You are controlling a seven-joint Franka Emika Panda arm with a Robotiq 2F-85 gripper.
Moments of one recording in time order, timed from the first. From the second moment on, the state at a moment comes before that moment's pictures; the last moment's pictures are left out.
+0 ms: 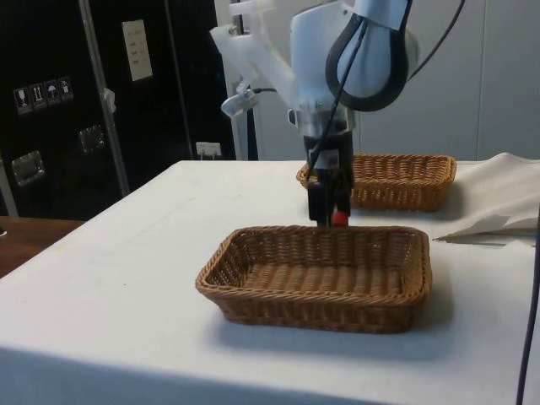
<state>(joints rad) 0.33 0.16 -0.31 -2.69 0.10 2.82 0.03</state>
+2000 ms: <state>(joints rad) 0.33 0.07 -0.30 -2.69 0.09 2.75 0.03</state>
